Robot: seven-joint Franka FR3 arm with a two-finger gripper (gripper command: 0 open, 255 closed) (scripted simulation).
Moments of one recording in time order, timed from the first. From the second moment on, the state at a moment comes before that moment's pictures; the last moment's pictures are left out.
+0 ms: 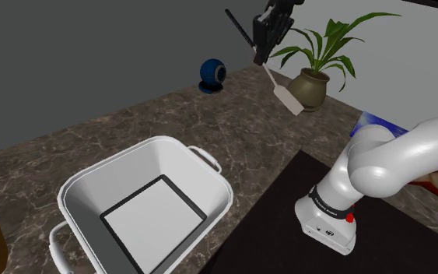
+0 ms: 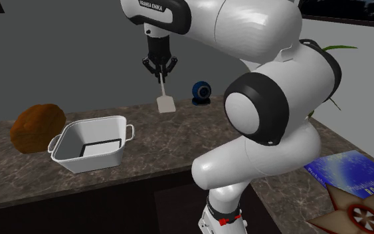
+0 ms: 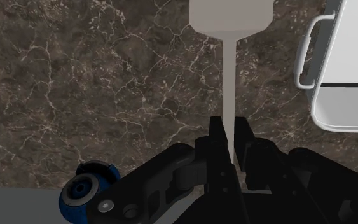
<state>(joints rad) 0.11 -0.61 0.22 -2.04 0.10 1.51 0.34</state>
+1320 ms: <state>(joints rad) 0.09 -0.46 0.22 -1.63 0.08 1.25 0.36</state>
